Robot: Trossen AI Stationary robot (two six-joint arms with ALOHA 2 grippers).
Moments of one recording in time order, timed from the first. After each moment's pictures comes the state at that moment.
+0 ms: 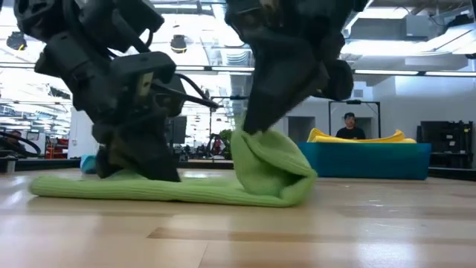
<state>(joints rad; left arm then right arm) -0.33 1.77 0.66 0.26 -0.13 -0.99 0.46 2.05 1.53 -0.61 0.23 0.93</state>
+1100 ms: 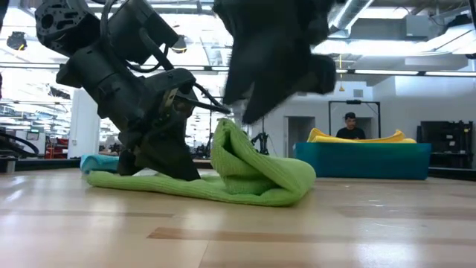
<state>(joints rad) -0.23 1.77 0.66 0.31 -0.15 -0.91 0.42 2.04 1.56 -0.60 0.12 0.85</state>
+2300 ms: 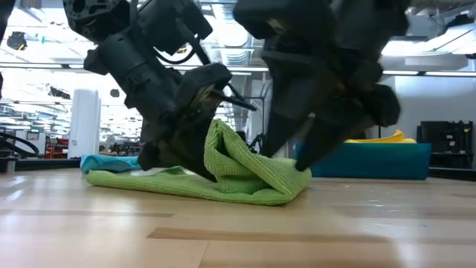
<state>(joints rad) -0.23 1.85 0.87 0.15 -0.16 -0.91 0.49 2.02 1.36 -0.52 0.31 1.20</state>
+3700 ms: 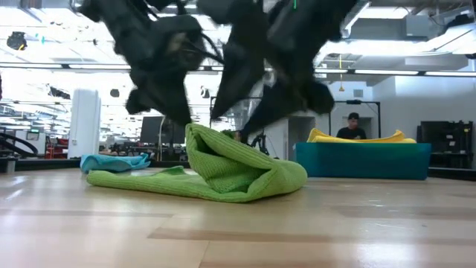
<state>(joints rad) -0.20 1.56 0.93 -0.34 -0.14 -0.80 0.38 1.98 1.36 -0.36 0.38 0.96</state>
